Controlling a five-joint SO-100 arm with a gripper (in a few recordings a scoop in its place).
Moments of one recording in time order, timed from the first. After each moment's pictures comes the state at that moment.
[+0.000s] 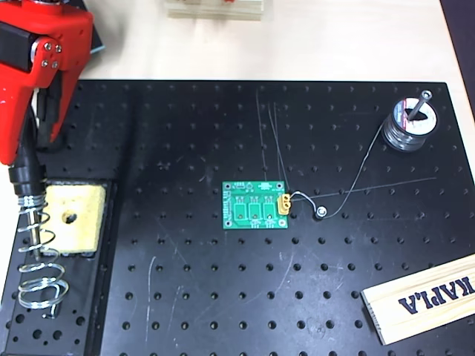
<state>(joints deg) 18.7 92.9 104.5 41.6 -6.4</state>
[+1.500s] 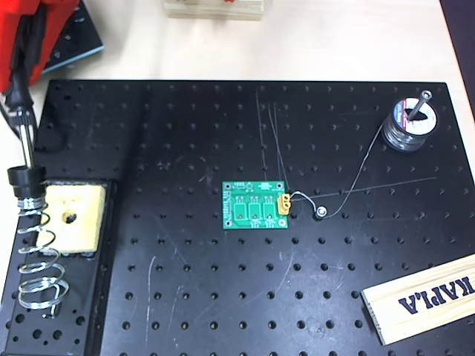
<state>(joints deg) 24.3 113.4 114.7 46.8 -6.2</state>
